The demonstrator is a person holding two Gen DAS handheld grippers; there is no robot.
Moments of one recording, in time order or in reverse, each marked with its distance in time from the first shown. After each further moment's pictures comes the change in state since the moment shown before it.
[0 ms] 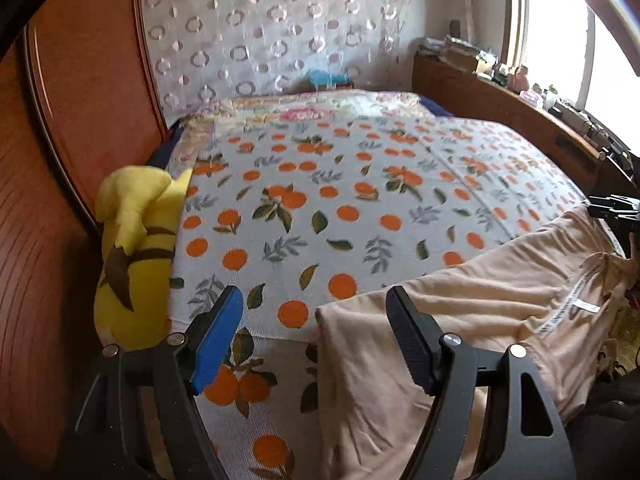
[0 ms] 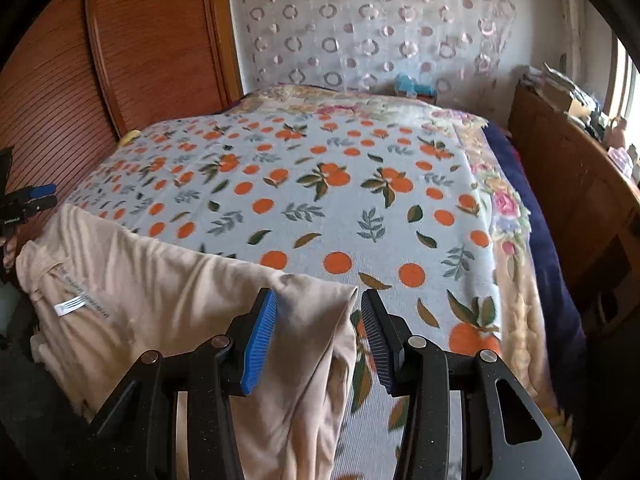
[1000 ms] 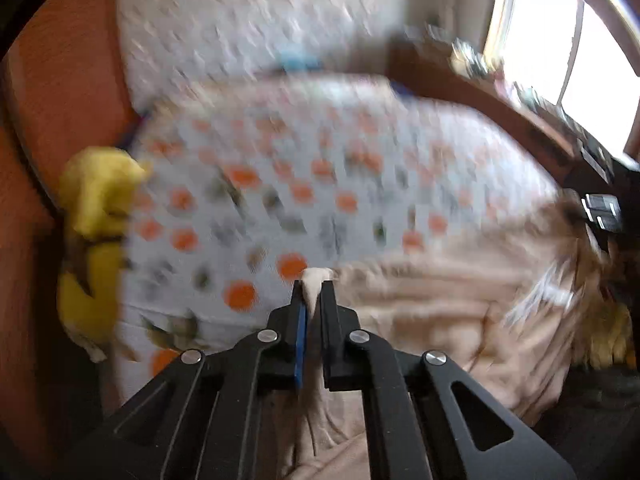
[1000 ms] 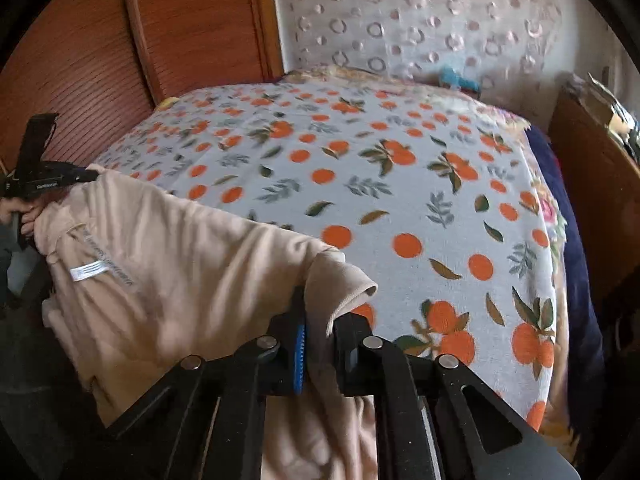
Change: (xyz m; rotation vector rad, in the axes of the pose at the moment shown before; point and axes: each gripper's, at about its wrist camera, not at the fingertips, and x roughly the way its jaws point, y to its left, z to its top) left arm -0.023 -0.015 0.000 -0.042 -0.026 -0.092; right arm -0.004 0.026 -0.007 -0.098 -0.014 0.135
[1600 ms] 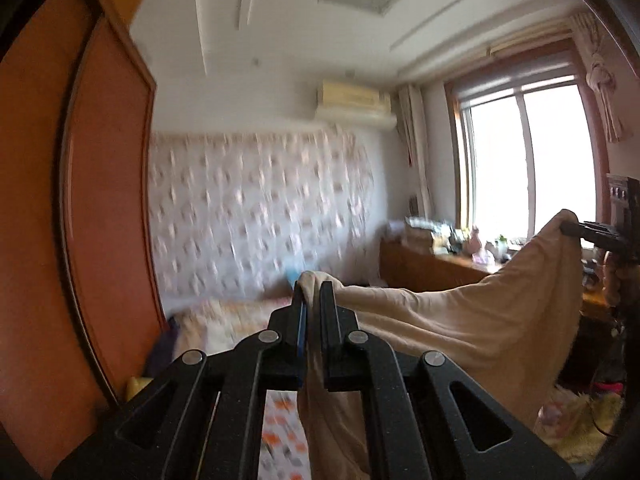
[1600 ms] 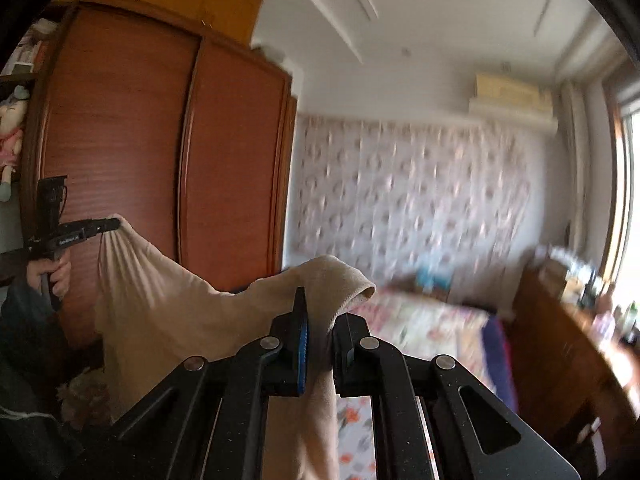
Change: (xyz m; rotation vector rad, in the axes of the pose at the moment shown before) left arm -0.276 -0.048 0.127 0.118 -0.718 0.009; right arm -0.320 0.082 0.108 -0.214 -0.678 -0.162
